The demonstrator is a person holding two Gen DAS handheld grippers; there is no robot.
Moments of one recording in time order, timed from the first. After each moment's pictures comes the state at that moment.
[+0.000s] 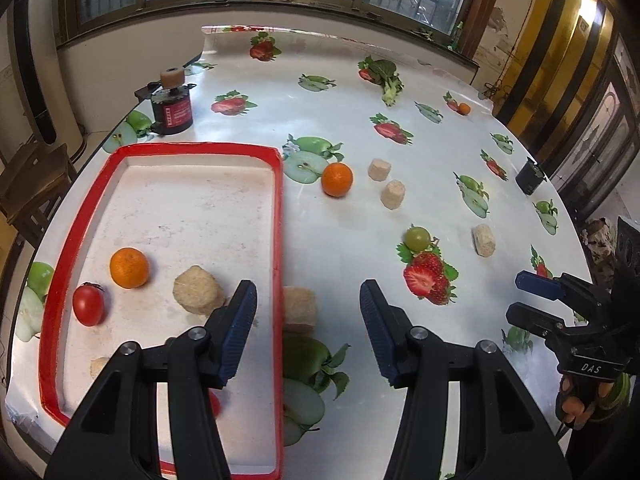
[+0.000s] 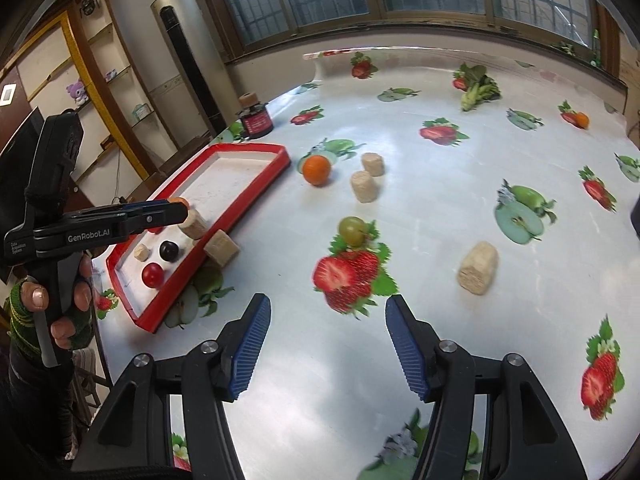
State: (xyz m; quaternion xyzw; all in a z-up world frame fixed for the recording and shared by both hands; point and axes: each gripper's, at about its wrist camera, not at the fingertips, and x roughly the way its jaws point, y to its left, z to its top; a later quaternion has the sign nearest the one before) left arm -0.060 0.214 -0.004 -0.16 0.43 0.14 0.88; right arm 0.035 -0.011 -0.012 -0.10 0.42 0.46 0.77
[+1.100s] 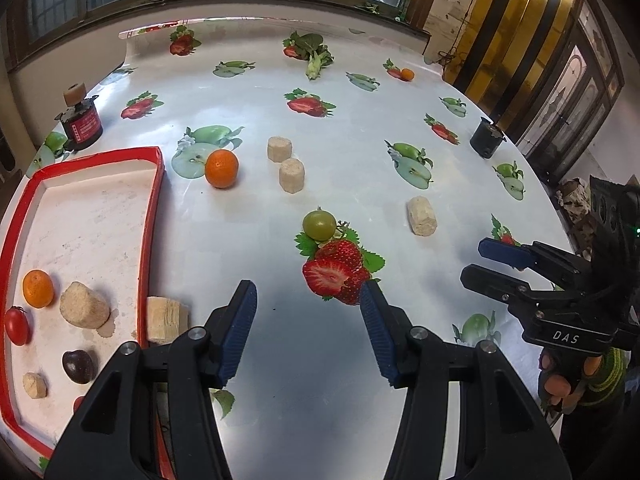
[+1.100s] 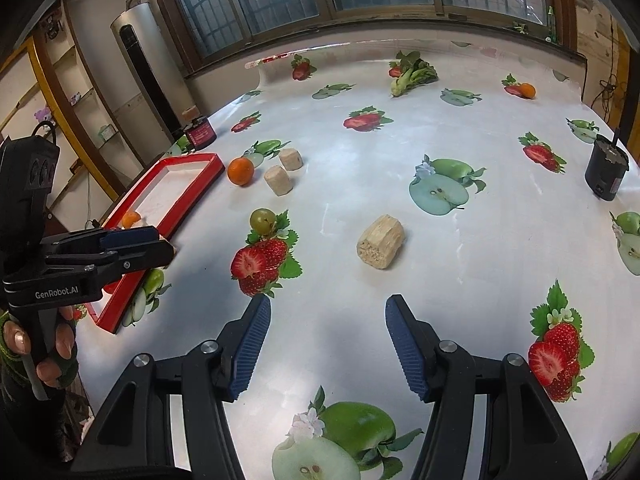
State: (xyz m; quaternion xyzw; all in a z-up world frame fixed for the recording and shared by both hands) left arm -0.010 0.146 -0.016 -0.14 0.45 0.07 0.88; right arm 0.073 -0.052 -0.026 -0.08 0.44 0.41 0.80
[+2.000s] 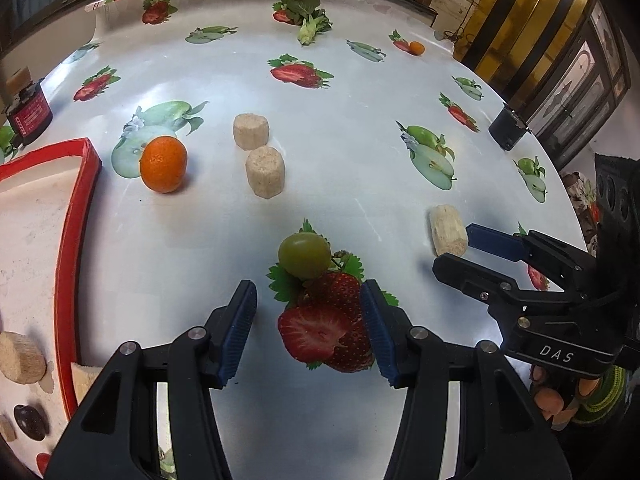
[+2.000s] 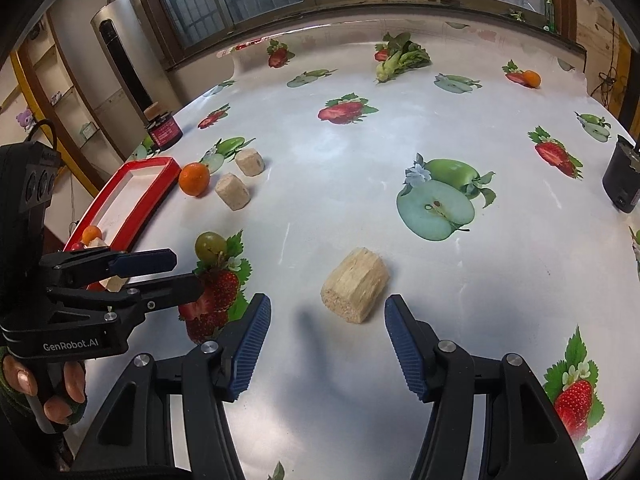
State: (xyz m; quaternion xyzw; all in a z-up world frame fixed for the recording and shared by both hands) left arm 0.058 0.147 -0.064 -0.16 0.49 0.05 0.85; right arm 0.125 -0.016 -0.058 -0.09 0.46 0.39 0.79
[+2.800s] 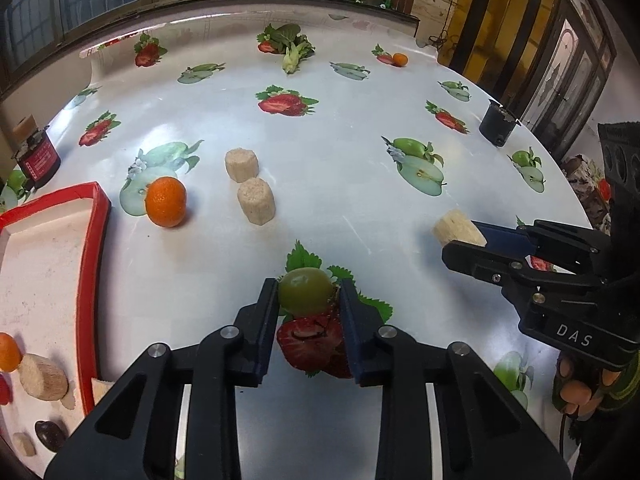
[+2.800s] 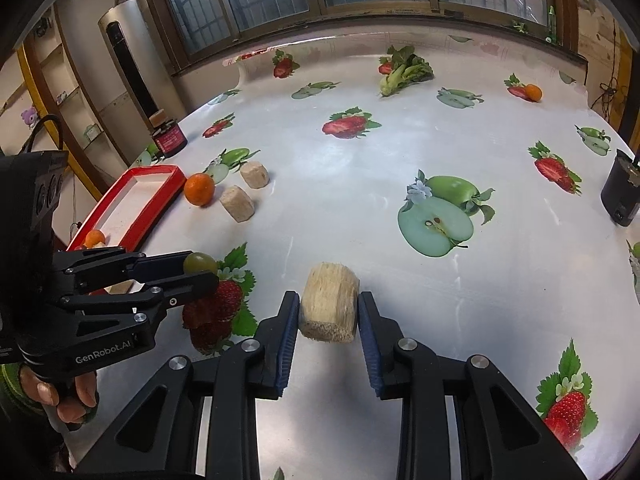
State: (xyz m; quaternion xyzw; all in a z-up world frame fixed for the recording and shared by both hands) left arm 0.048 0.133 -0.045 -0.09 0.45 0.06 0.88; right arm 0.116 -0.019 -0.043 -0.09 0.43 0.40 0.80
